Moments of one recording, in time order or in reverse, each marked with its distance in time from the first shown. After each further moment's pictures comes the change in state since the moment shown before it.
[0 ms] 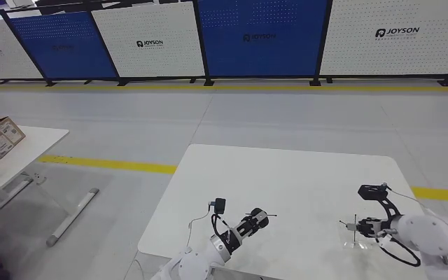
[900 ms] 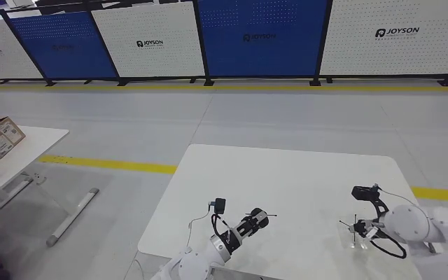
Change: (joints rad) left arm 0.000 0.000 0.000 0.000 0.000 0.000 0.000; right arm 0.144 0.051 -0.222 0.130 0.020 0.135 0.000
